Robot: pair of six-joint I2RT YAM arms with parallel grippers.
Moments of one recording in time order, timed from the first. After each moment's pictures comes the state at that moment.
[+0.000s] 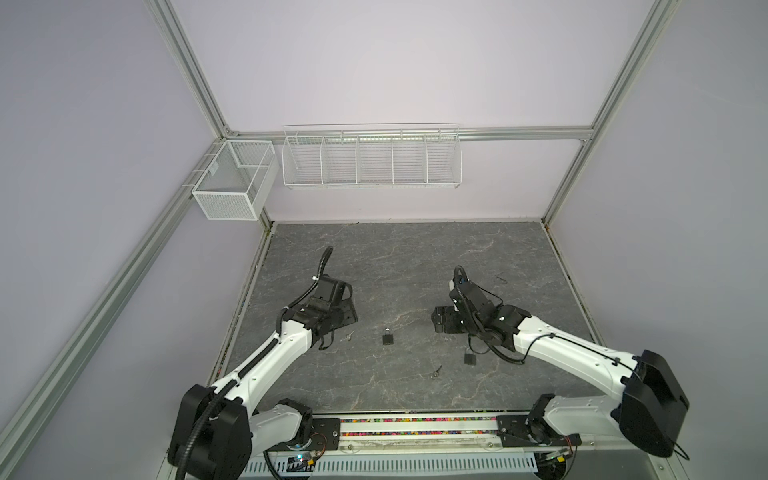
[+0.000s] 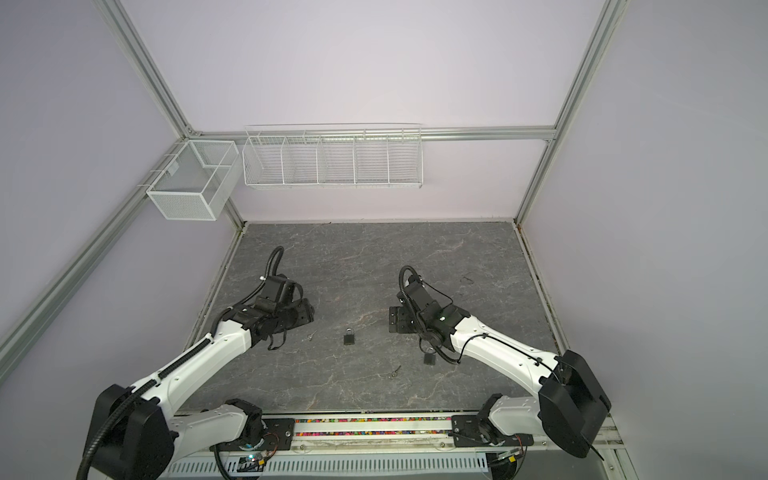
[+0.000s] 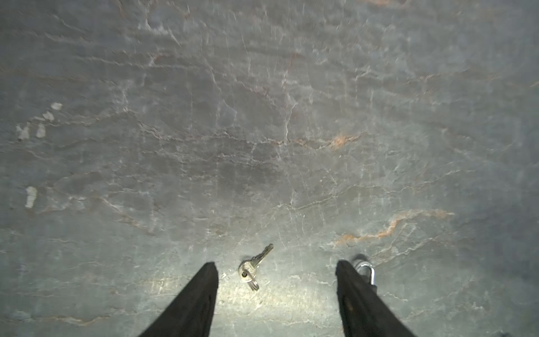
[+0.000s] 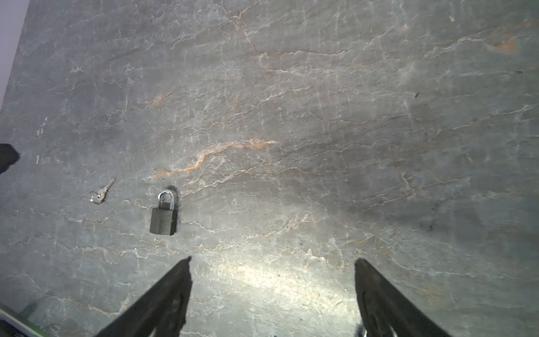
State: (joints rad) left arm -0.44 1.23 0.77 -0.56 -0.09 -0.63; right arm 0.80 1.31 0.86 -0.47 0.14 0.66
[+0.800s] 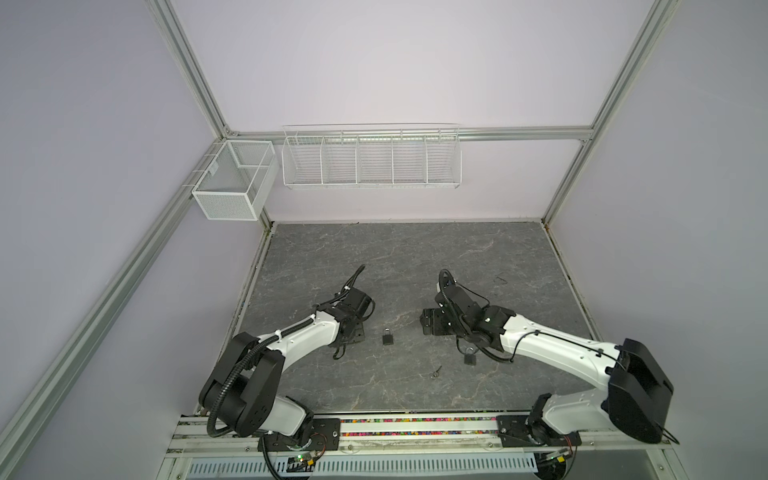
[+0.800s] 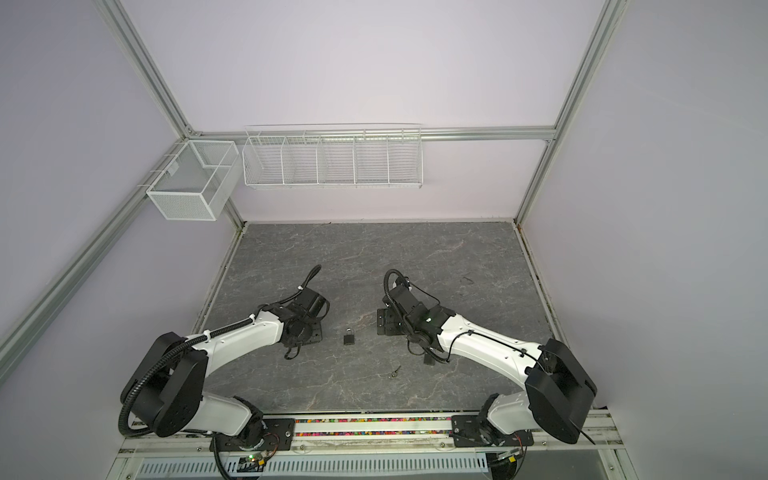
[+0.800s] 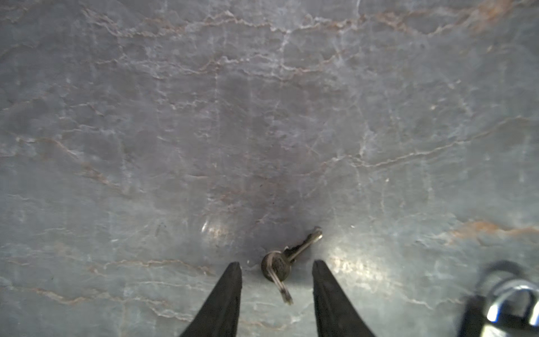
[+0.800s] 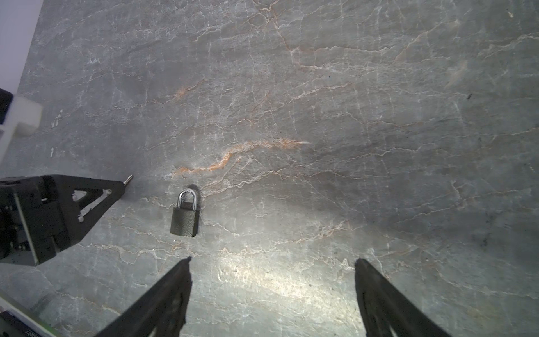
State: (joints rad) left arm -0.58 1.46 0.73 -0.59 -0.23 -0.70; right arm 0.87 1.39 0.90 -0.43 0.17 0.70
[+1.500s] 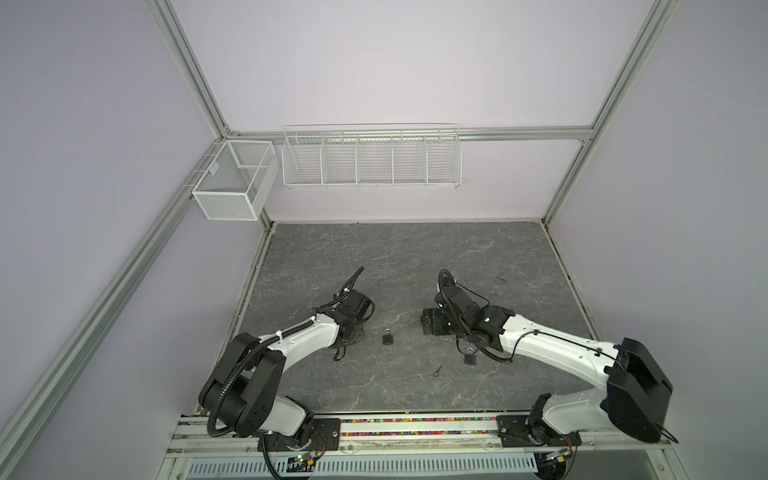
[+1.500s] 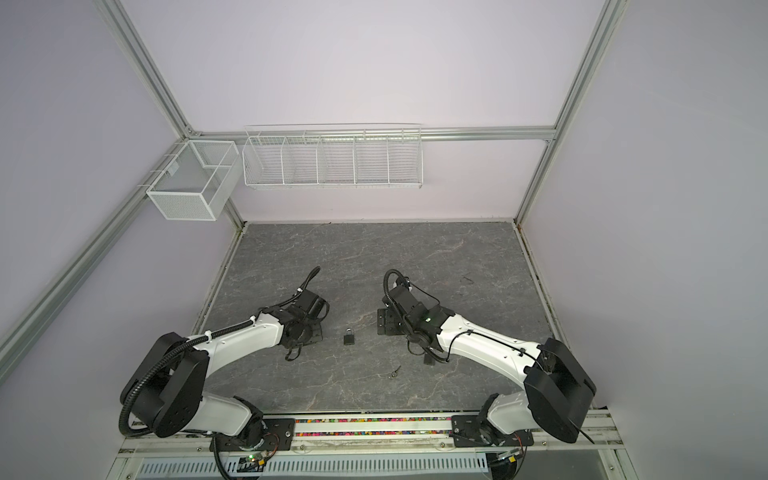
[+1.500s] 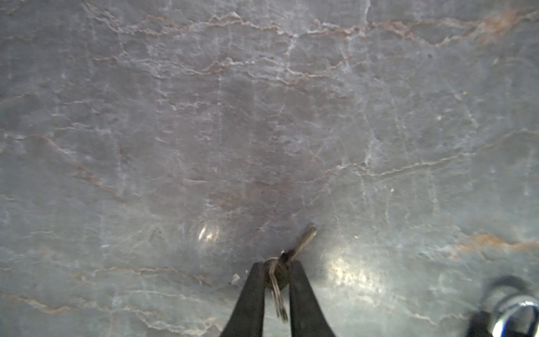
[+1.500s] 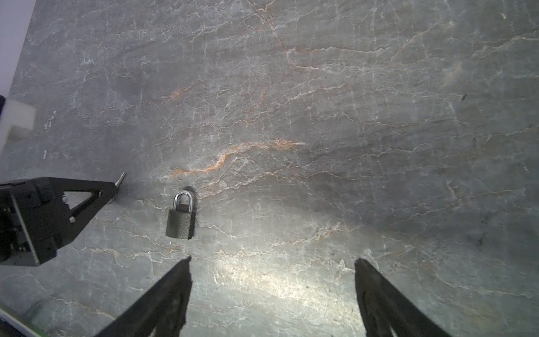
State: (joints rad) left arm -0.58 1.45 0.71 -0.54 -0.24 -0.73; right arm 0.87 1.39 0.90 -0.43 0.17 0.70
